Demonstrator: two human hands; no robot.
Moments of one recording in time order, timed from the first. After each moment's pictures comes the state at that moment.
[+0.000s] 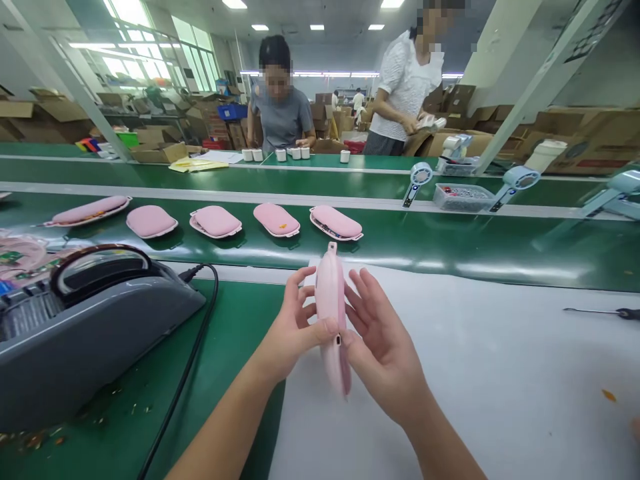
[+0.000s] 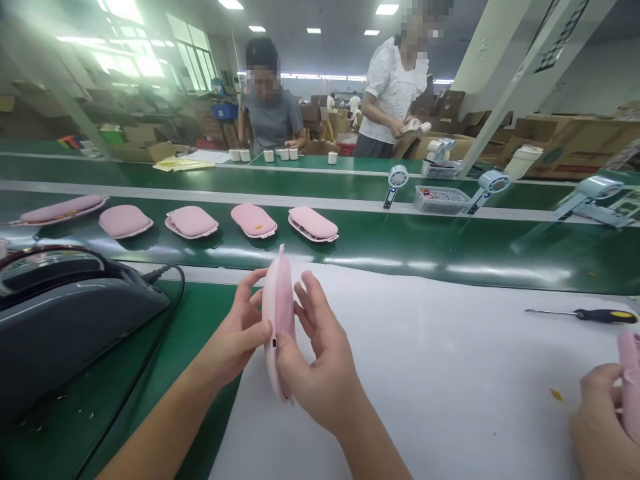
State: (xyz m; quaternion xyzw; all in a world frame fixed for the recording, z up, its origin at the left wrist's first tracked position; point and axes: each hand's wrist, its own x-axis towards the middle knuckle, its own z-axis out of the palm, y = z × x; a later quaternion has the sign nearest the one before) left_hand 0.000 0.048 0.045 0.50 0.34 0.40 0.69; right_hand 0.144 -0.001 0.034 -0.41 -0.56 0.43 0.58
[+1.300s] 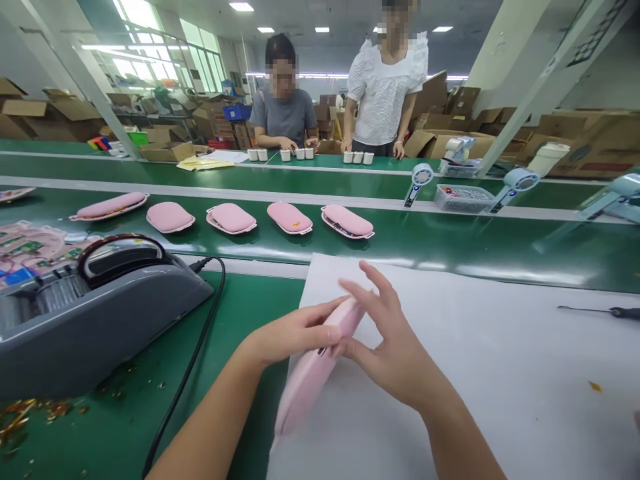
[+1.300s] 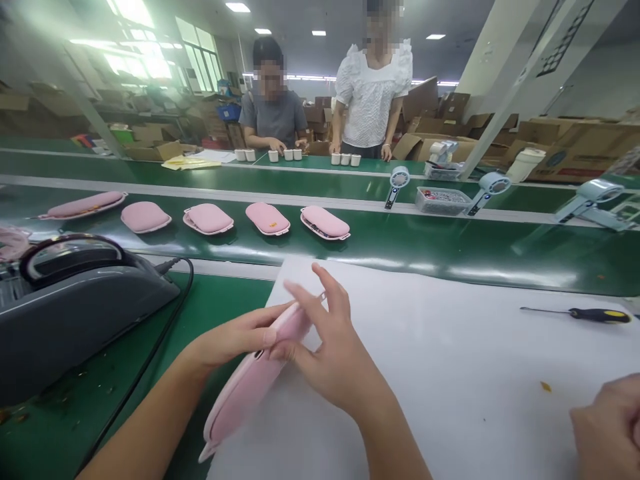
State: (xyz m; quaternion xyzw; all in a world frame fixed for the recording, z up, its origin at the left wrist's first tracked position) left_hand -0.016 0.054 0.055 0.69 0.28 0.17 0.64; right_hand 0.167 -0.004 0.048 -0.53 -0.72 0.22 0.40
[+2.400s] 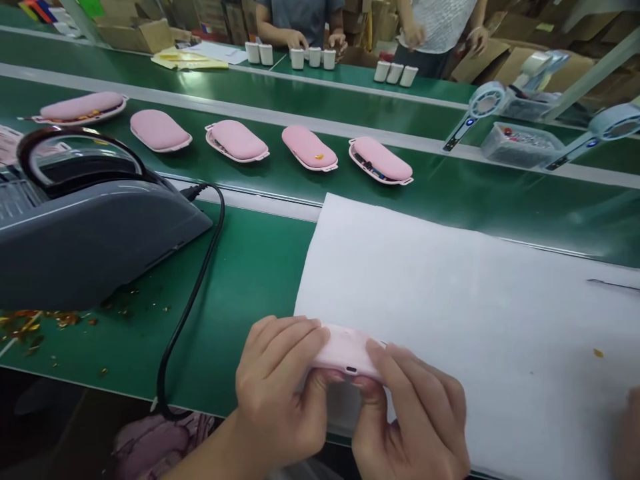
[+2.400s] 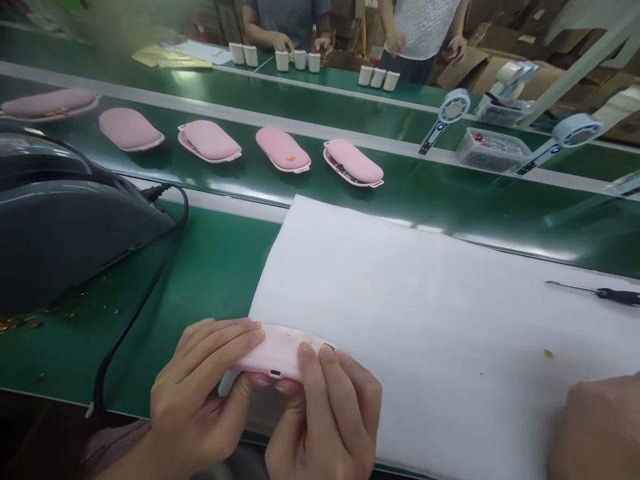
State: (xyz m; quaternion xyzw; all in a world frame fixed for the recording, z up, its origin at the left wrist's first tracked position) left_hand -0.017 -0.065 0.023 0.77 0.45 0.44 0.08; right_hand 0.123 -0.108 0.009 -0.62 -0.66 -0.09 0.41
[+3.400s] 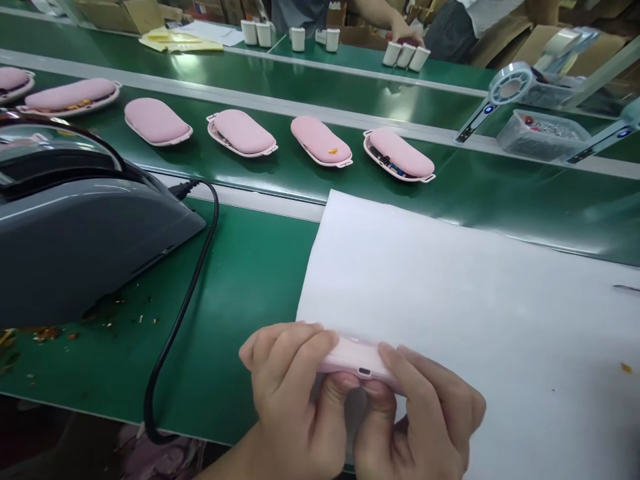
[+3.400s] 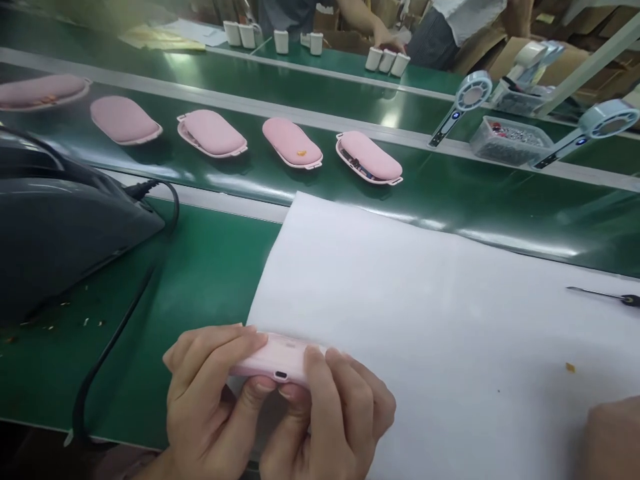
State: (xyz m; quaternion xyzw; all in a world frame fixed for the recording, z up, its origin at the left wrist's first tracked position) left_hand 0.002 -0.058 0.020 0.71 0.52 0.46 0.07; right_hand 0.107 -0.084 0.013 -0.65 -0.60 -0.11 0.45
